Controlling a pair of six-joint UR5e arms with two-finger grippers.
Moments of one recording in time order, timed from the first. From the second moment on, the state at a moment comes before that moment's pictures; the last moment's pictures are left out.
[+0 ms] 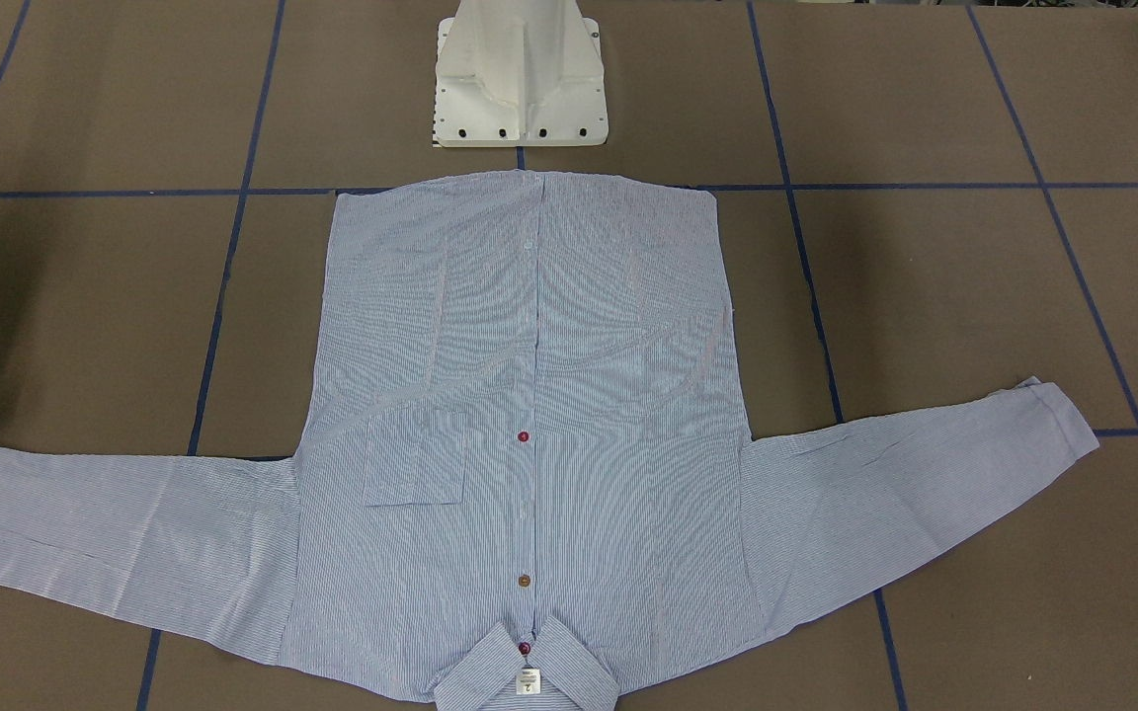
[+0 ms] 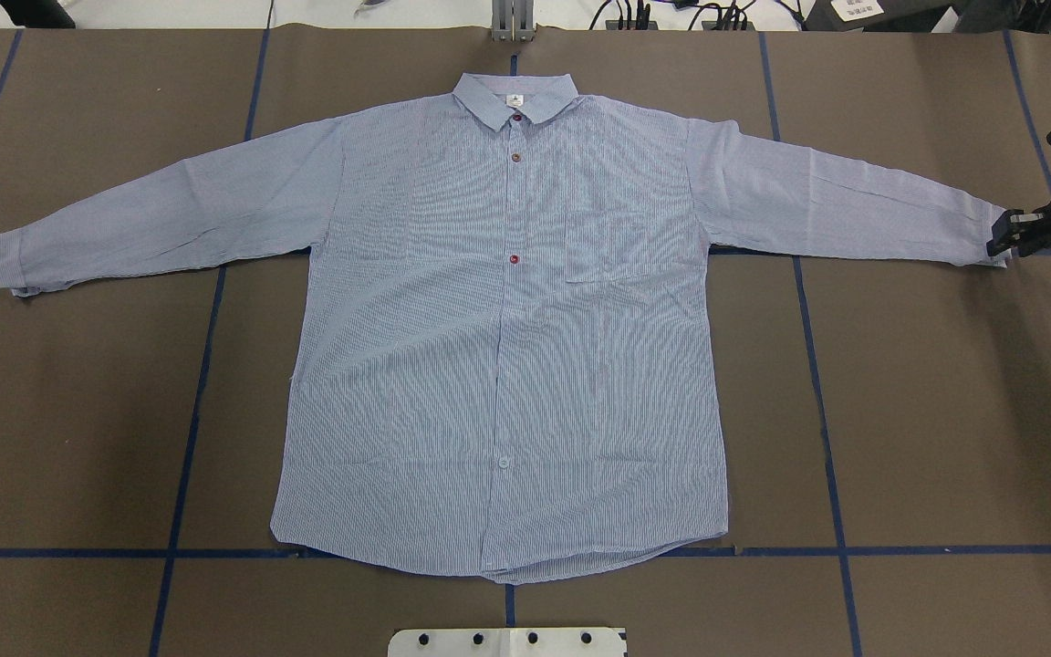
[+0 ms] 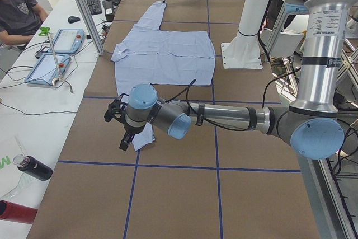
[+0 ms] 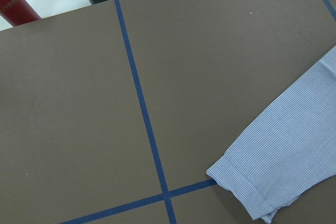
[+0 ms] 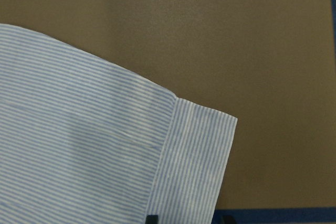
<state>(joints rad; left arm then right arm) -1.54 -1.62 -1.58 -2.02 -2.32 -0.09 1.20 -1.37 1.17 -0.91 2.23 0.61</state>
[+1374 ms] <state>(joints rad) -1.54 -1.62 -1.58 -2.03 -2.32 -0.09 1.19 -1.38 1.17 -0.91 2.23 0.61</state>
